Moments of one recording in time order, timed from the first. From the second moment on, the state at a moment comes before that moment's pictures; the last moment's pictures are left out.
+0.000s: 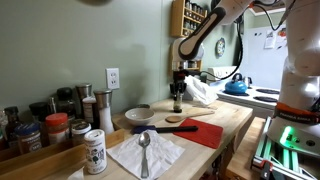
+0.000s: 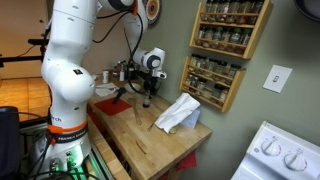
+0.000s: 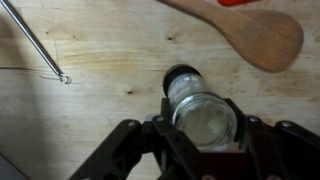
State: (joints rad) arm 0.12 0.16 0.12 -2.31 0.06 2.45 0.17
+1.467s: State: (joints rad) arm 0.19 0.31 0.13 -2.09 -0.08 2.36 0.20
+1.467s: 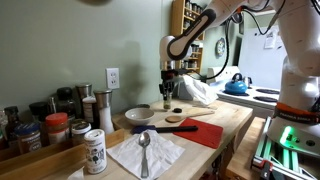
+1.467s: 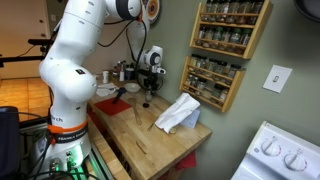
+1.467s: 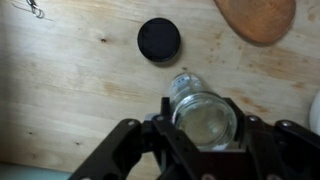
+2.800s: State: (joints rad) arm 0.19 0.24 0.09 -2.08 -0.09 2.33 0.22
